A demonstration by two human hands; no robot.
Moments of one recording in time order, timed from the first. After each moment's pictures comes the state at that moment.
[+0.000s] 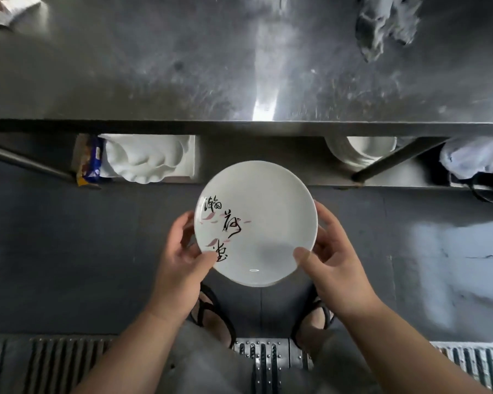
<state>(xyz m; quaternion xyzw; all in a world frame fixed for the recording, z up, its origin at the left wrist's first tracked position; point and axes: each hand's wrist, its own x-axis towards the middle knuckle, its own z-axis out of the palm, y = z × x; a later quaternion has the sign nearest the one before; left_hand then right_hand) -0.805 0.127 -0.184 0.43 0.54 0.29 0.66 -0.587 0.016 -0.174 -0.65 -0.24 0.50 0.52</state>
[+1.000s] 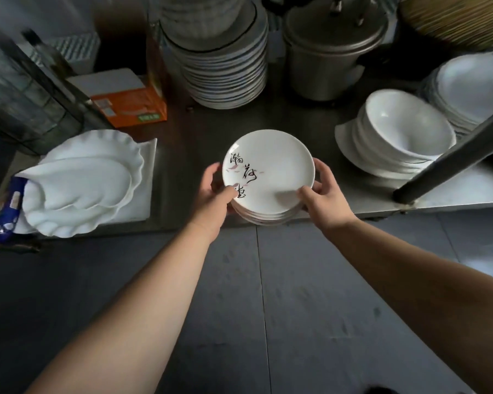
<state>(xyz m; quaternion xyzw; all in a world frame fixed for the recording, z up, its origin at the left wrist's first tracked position) -0.619 0.317 -0.547 0.49 0.51 0.28 0.65 -0.426 0.193 -0.561 -0.67 -0.25 0.42 0.56</state>
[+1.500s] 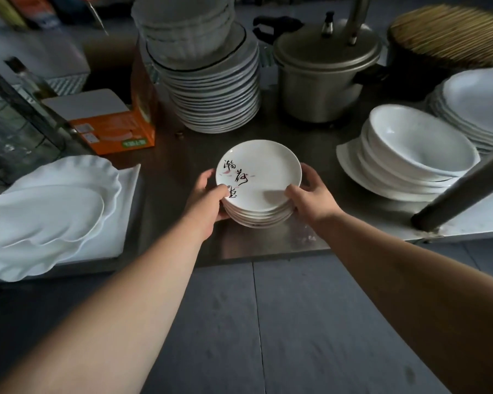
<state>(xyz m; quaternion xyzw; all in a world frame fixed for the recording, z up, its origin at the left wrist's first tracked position) -0.571 0.397 -0.616 0.48 0.51 0.29 0.65 -0.386 0.273 -0.629 -0.67 -0.24 0.41 0.57</state>
